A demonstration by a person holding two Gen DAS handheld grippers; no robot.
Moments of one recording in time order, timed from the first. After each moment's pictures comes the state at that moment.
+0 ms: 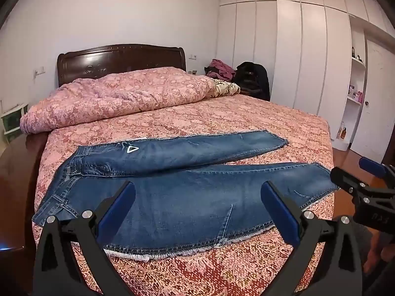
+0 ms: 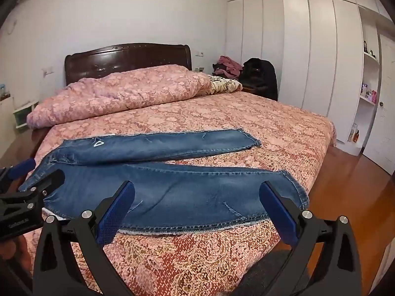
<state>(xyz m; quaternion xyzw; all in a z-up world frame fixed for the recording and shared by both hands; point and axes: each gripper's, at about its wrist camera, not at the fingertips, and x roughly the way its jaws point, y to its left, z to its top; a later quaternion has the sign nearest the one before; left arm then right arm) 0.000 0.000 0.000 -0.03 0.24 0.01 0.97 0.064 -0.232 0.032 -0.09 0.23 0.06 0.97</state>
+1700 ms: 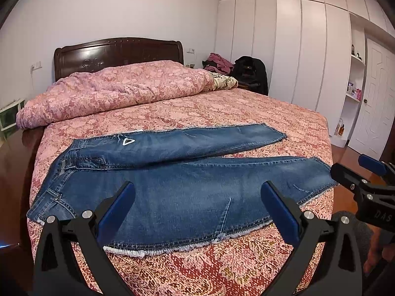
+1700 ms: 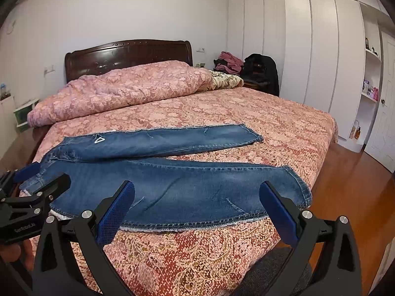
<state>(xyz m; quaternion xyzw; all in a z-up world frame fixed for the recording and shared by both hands) 0.005 0.002 -0.012 -0.03 0.26 0.00 0.97 0.065 -0.230 0.026 -0.08 0.25 0.06 0.96</state>
